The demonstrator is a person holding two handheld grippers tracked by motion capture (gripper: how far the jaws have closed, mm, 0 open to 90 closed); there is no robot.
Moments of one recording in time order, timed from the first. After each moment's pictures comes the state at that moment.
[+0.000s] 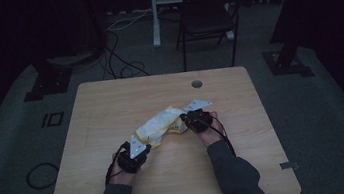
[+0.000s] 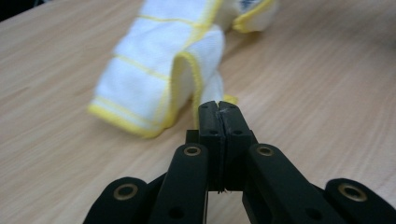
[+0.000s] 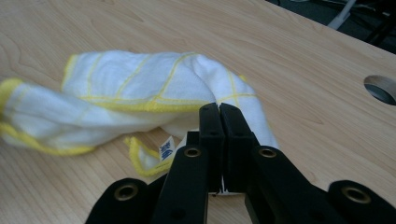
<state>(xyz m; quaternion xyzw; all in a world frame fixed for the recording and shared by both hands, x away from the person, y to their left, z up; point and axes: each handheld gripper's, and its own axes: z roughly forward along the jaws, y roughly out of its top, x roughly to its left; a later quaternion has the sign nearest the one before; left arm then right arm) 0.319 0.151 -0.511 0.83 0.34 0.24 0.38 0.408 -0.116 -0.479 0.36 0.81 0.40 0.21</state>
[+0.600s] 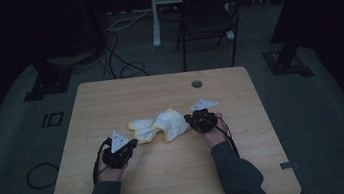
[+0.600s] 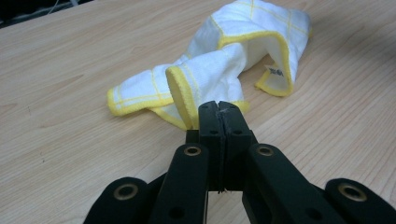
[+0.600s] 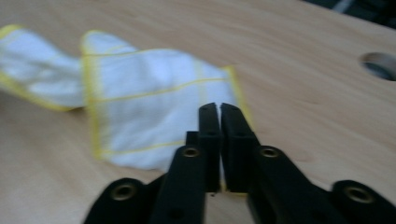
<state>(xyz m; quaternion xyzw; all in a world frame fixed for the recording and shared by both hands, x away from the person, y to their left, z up) 0.327 0.186 -0.498 0.80 0.38 0.24 0.41 0.406 -0.129 -0.486 0.39 0.81 0.41 0.18</state>
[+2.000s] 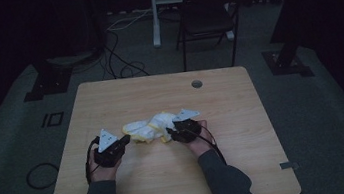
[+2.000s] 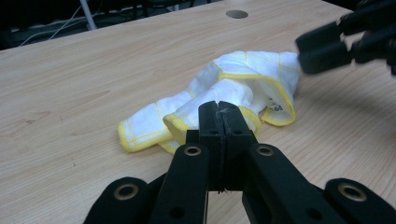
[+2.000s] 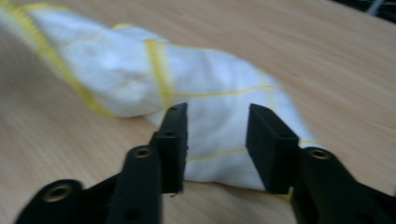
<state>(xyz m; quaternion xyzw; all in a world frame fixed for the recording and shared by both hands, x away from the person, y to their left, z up) 0.323 0.207 -0.480 0.76 0.40 0.25 0.44 0.389 -0.076 -0.499 0.35 0.82 0.41 0.19</state>
